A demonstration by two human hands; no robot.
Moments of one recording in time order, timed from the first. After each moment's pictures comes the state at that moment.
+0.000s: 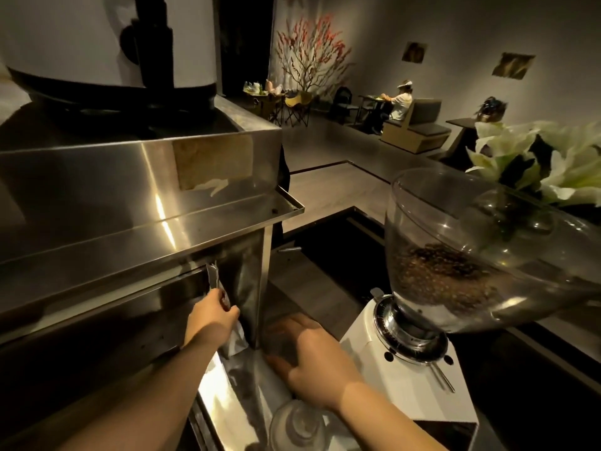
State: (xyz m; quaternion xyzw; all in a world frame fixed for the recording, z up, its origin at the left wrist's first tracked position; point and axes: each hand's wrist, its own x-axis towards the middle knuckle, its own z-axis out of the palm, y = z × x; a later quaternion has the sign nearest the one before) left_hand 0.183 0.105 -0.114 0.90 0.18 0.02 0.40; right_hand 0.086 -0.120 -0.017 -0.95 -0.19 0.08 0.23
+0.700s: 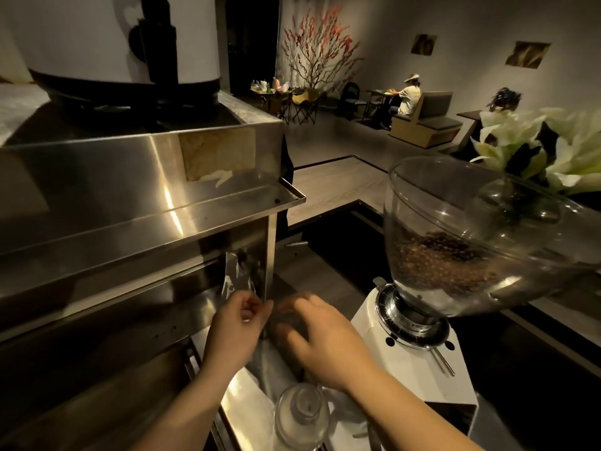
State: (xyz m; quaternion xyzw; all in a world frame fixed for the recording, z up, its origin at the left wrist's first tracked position) left_hand 0.108 0.062 -0.082 0.82 0.08 0.08 0.57; right_hand 0.070 -0.124 0.014 -0.94 -0.20 0.01 0.27
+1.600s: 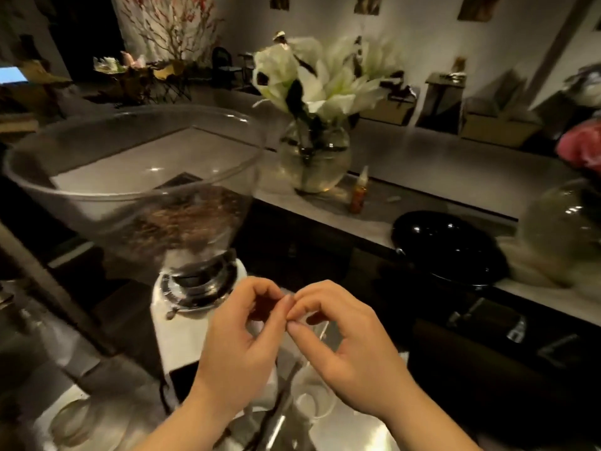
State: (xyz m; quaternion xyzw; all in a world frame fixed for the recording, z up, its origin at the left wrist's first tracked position) left_hand -0.015 -0.244 0.010 0.73 -0.27 0.09 0.62; right_hand -0.086 -0.411 0.028 -0.86 -0.09 -0.20 0.45
